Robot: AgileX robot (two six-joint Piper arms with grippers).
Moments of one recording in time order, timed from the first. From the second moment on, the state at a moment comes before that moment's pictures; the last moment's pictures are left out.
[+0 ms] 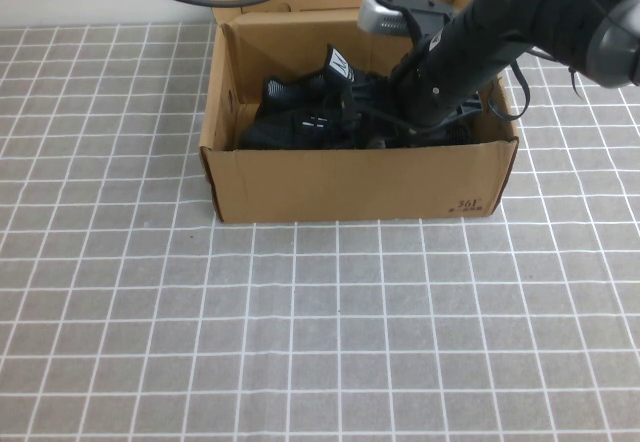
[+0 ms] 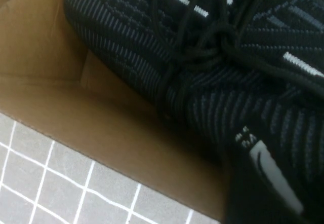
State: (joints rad) right arm 0.44 2.10 -1.93 0.41 1.00 0.07; left arm -0.25 2.04 -2.60 -0.17 1.27 0.46
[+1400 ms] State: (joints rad) right arm 0.43 2.15 -2.11 0.40 1.13 0.09; left arm -0.25 2.04 -2.60 -0.15 1.27 0.45
